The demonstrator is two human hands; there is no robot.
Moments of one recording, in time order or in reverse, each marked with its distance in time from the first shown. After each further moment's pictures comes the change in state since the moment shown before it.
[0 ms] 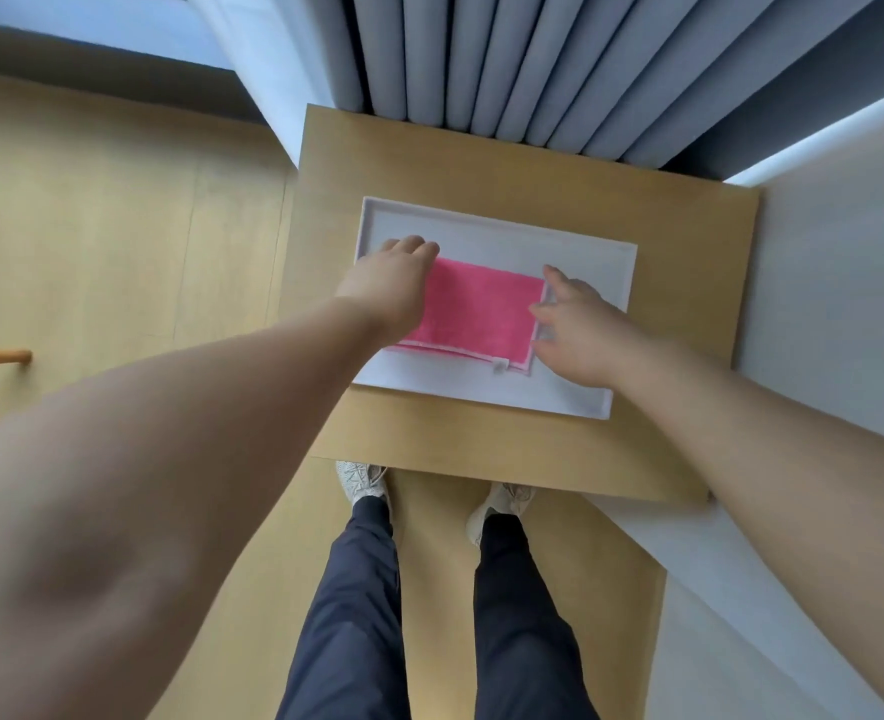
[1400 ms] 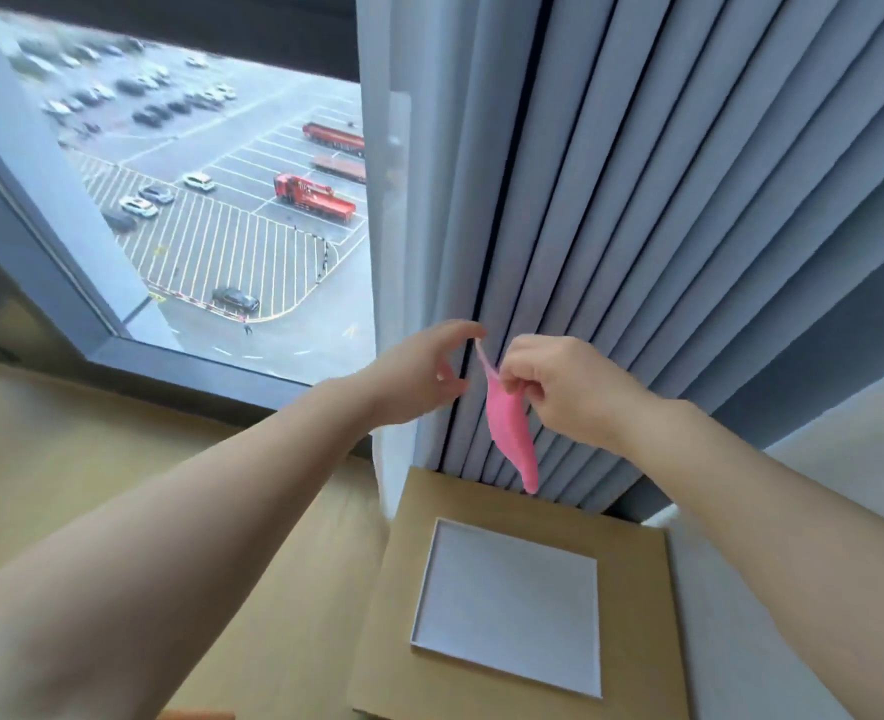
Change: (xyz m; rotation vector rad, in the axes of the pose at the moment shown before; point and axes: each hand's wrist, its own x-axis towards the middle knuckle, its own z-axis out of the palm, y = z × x) left_hand -0.164 0.024 -0.361 -0.410 0.362 0.318; right_hand -0.196 -0.215 -0.319 -0.087 0.641 -0.590
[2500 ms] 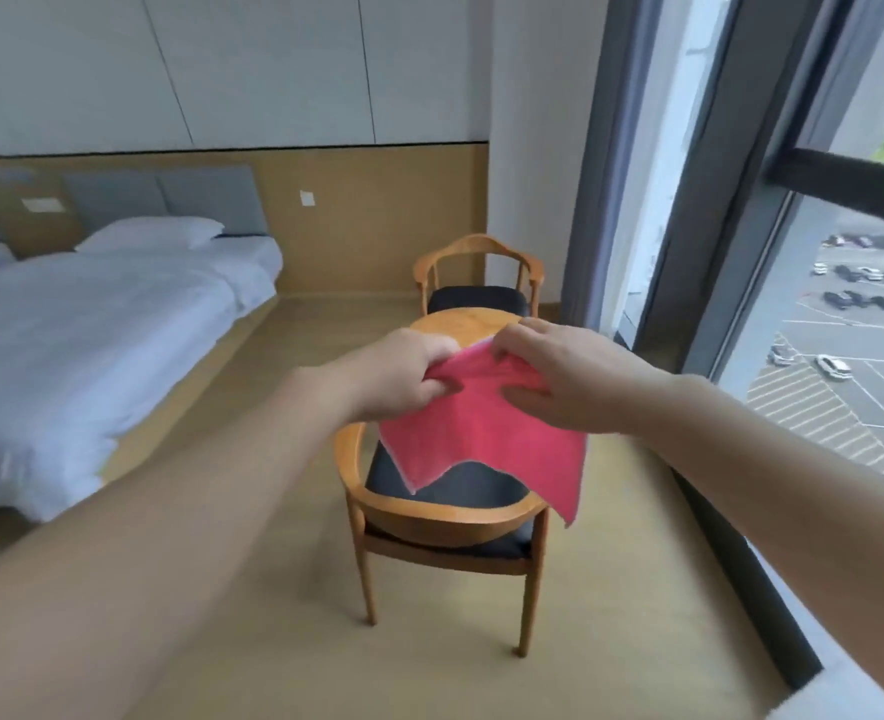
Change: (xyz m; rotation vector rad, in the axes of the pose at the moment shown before) left_hand -0.546 0.217 -0.045 0.385 0.815 -1.002; right_hand -0.066 -0.443 0.001 0.001 -0.174 -1.406
